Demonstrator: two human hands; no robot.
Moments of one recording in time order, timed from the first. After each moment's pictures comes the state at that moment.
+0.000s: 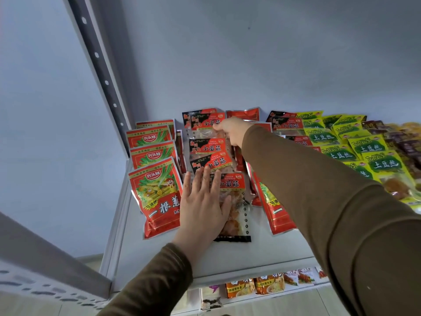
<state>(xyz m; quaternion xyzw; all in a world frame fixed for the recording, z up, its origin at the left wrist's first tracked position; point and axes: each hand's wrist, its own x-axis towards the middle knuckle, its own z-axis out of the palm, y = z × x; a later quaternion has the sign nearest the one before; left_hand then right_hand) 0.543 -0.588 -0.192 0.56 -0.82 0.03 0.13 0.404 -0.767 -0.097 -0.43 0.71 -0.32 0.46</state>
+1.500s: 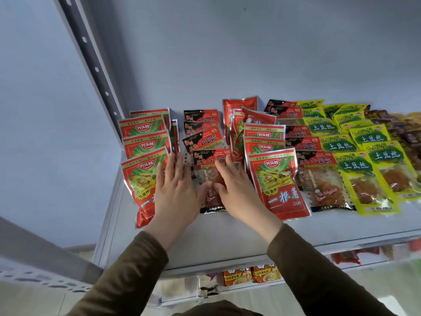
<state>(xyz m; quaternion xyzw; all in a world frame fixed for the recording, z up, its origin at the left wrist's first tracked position) 0.571 -0.598 -0.184 0.62 -0.78 0.01 0.05 0.407 -0.583 -0.184 -0.70 0.67 -0.15 0.17</state>
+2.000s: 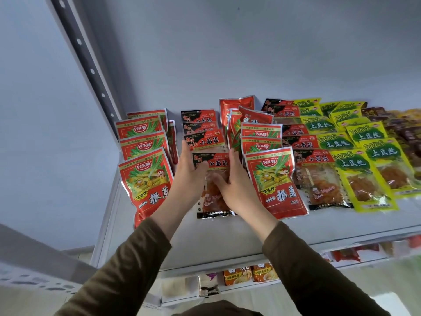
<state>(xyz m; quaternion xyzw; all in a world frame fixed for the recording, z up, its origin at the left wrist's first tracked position) 0.541 -0.615 -0.154 0.50 -0.60 -0.47 0.41 0.407 -0.591 -0.181 -0.61 0.67 -0.33 0.25</state>
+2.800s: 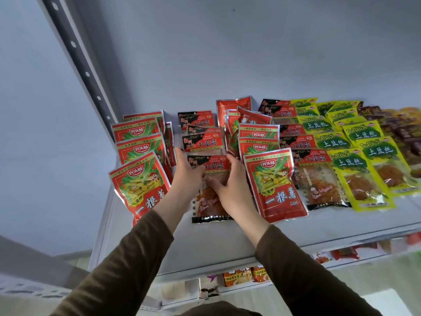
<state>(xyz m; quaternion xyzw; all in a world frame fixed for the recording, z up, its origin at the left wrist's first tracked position) 0.535 -0.636 -0.165 0.55 -0.49 -0.54 0.39 0.416 -0.589 -0.192 -0.54 0.68 -0.43 0.26</state>
